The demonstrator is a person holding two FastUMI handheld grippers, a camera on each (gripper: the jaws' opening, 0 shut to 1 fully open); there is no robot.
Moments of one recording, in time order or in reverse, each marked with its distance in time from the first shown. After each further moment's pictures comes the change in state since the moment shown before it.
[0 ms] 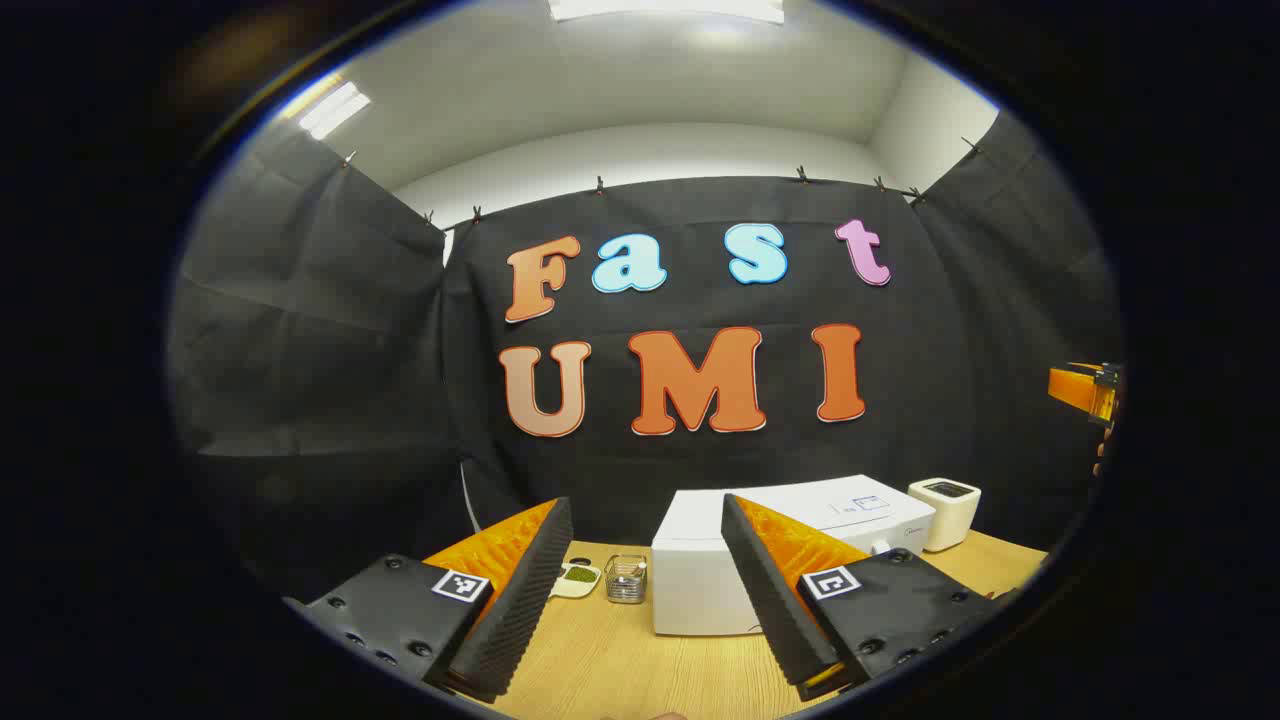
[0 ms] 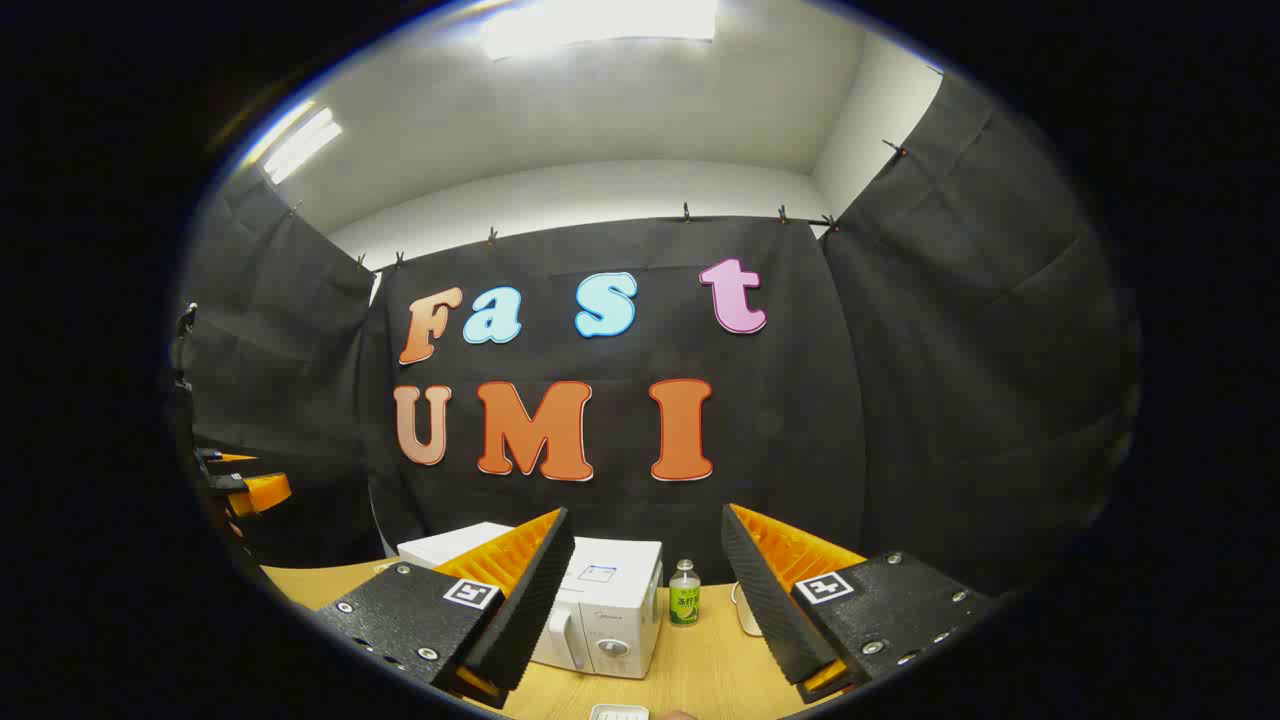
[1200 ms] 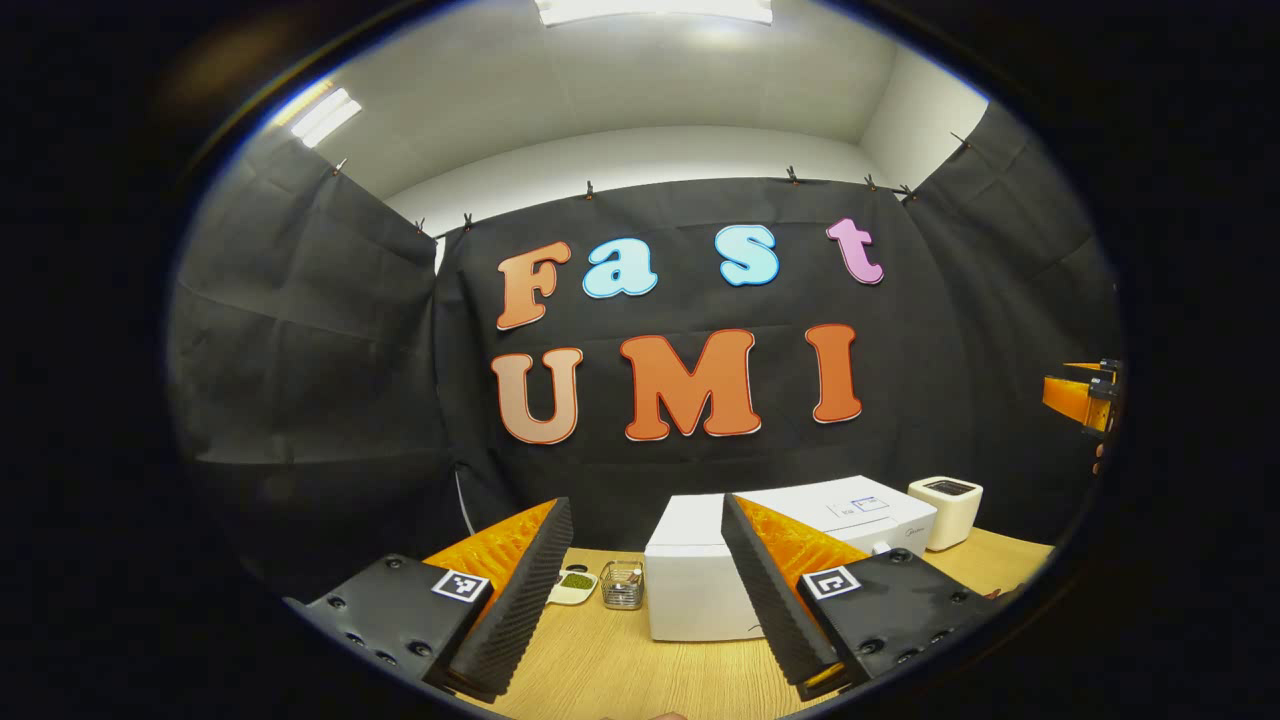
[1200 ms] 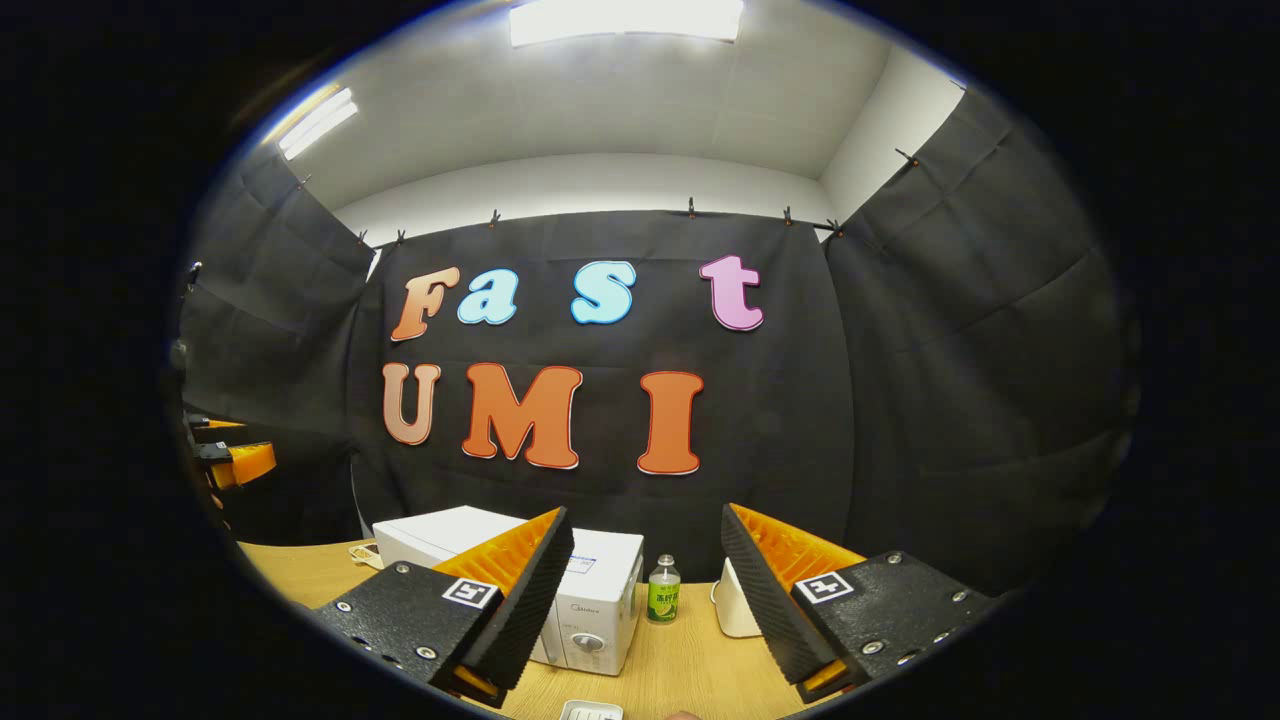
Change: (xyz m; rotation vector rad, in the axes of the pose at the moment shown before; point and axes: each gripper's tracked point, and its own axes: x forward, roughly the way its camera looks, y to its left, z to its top) left arm 0.007 -0.011 0.004 0.025 -0.021 -0.009; right arm 0.005 -0.006 -0.016 -0.043 0.016 -0.018
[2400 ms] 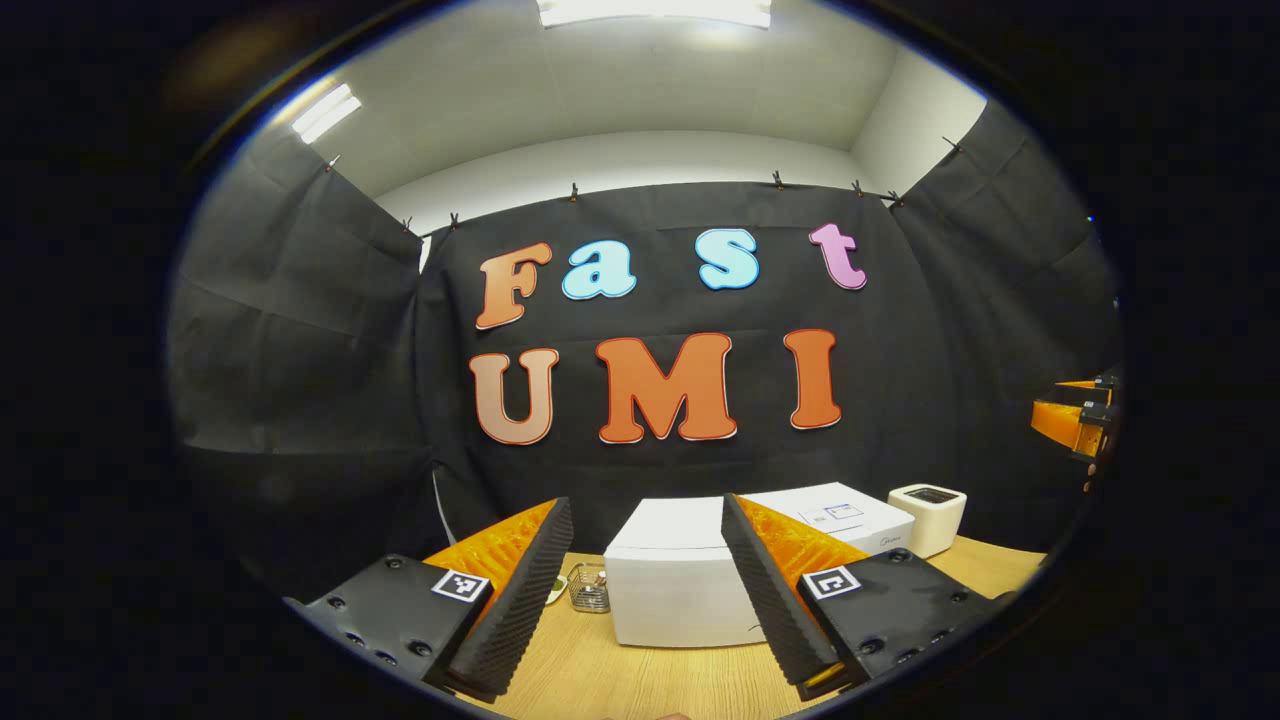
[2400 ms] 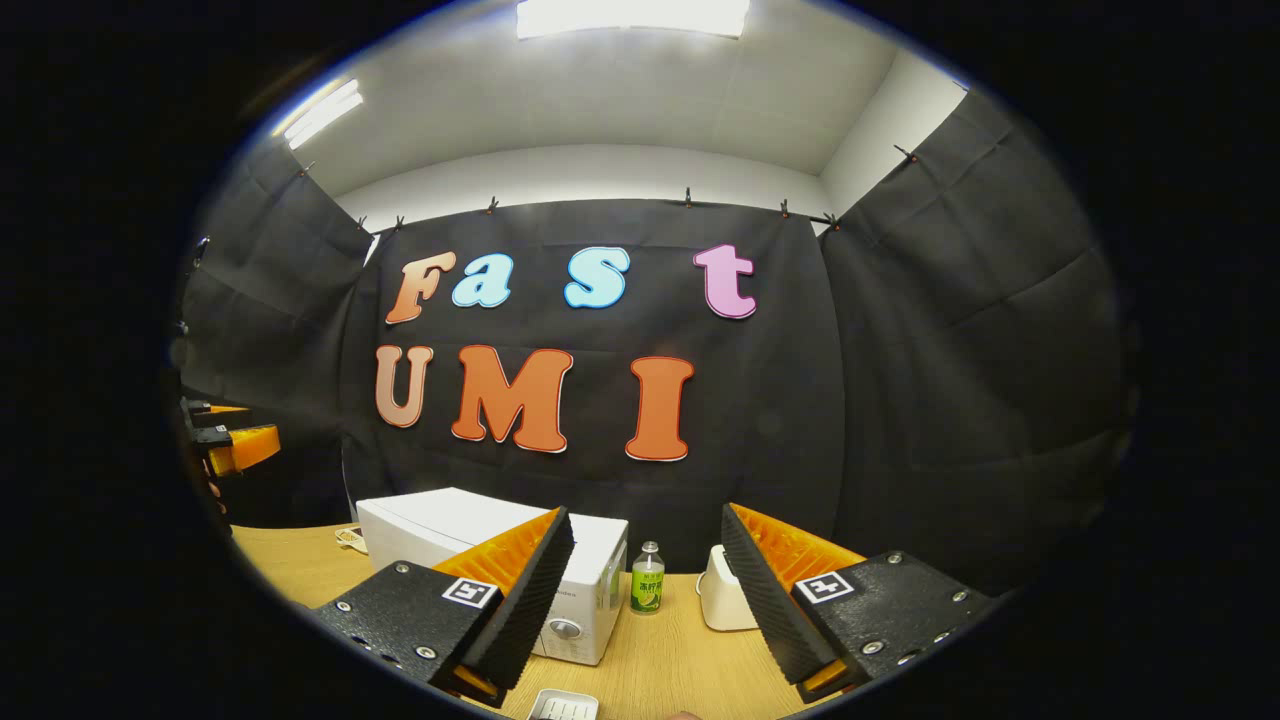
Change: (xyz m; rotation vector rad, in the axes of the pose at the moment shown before) left arm 0.007 -0.045 -0.011 -0.027 -0.019 -0.046; right arm -0.003 -0.021 -0.026 -0.028 0.017 -0.016
